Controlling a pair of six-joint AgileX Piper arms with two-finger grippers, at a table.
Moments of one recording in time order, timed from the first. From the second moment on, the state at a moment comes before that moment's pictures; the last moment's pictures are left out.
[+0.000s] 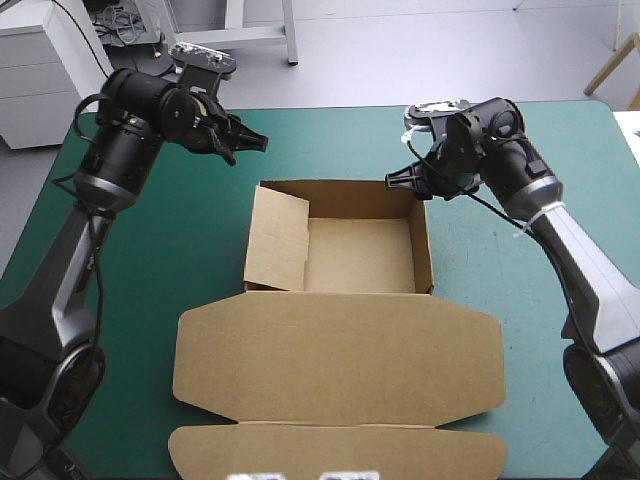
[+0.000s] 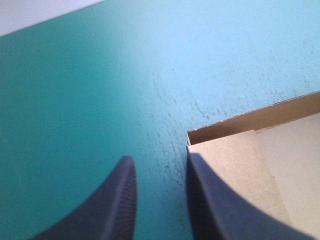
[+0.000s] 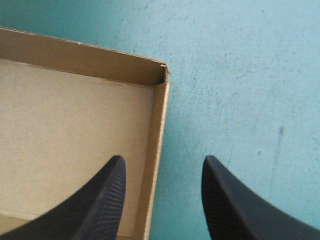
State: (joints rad) left arm -0.41 1.77 -2.08 0.14 1.25 -0.09; right arm 0.38 1.74 -1.82 -0.10 1.23 0.23
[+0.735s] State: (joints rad) left arm -0.41 1.27 -1.46 0.15 1.22 0.03; right arm 0.38 1.82 -1.72 -0.04 1.23 0.24
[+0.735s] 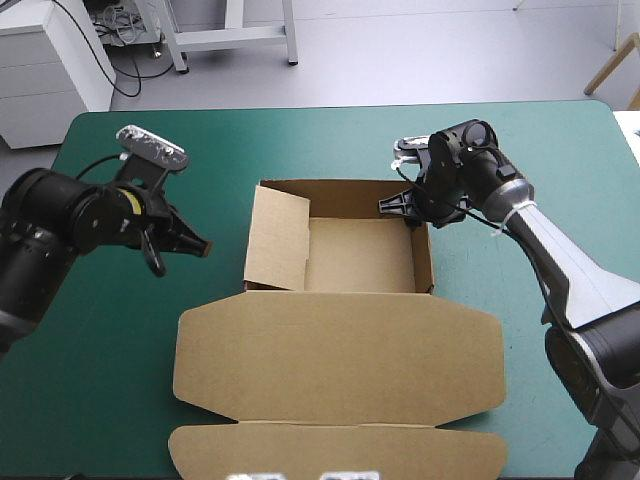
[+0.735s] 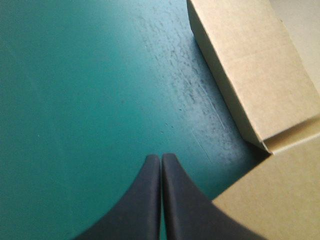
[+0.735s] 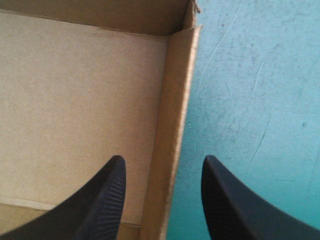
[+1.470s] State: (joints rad) left arm -0.41 0.73 -0.63 0.08 0.98 0.06; right arm 0.38 1.91 -1.71 -0.04 1.21 0.22
